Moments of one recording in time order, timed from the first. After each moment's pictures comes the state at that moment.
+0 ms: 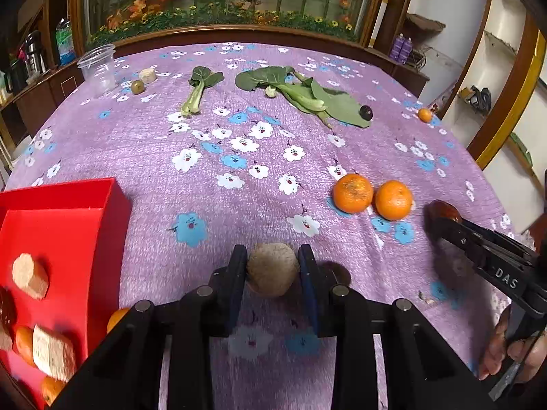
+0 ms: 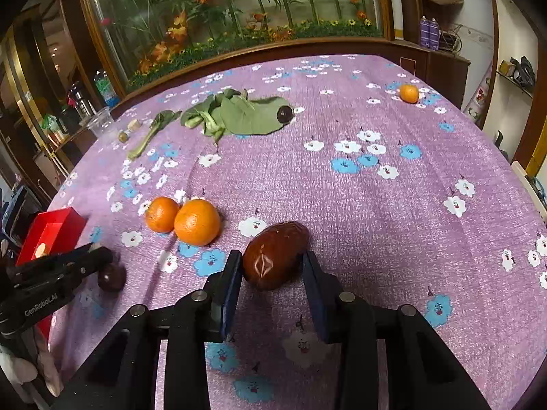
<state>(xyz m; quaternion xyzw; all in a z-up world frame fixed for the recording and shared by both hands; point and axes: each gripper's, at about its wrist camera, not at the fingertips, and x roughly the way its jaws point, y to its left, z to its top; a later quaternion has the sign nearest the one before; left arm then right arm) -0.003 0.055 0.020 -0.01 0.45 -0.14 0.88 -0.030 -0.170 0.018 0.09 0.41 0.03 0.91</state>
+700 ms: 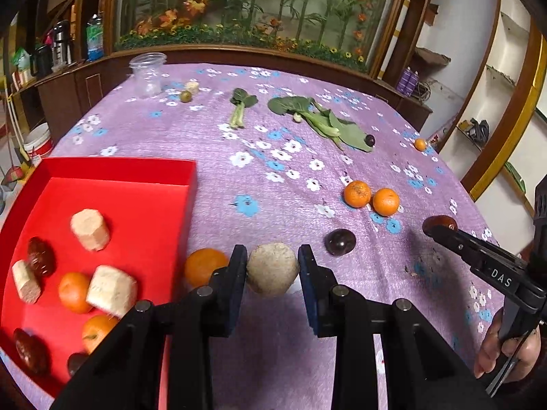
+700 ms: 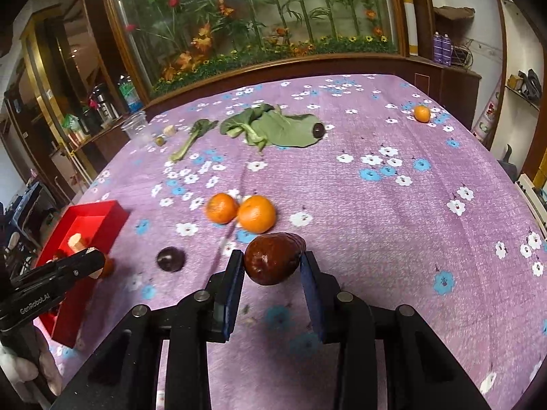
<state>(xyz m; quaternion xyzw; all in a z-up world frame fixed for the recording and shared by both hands) -0.062 0.111 0.050 -0.06 0.40 -0.12 0.91 -0.070 -0.138 0.046 0.09 0.38 0.07 0.92</state>
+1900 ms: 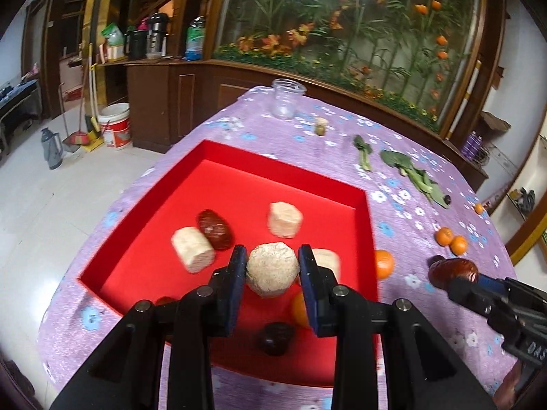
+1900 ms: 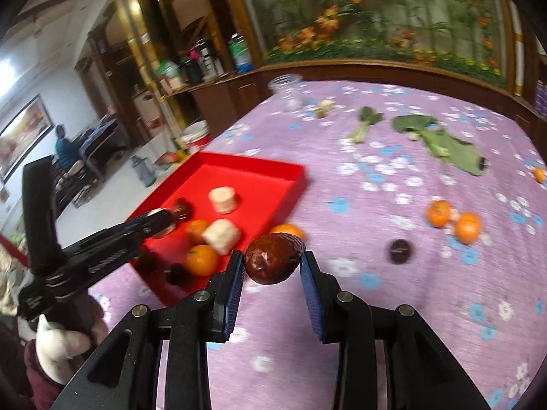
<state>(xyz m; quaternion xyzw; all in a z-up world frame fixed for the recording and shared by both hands) -0.120 0.257 0.062 -0.13 0.35 0.04 0.93 -0.100 0.051 0.078 0.01 0.40 0.28 0.87</state>
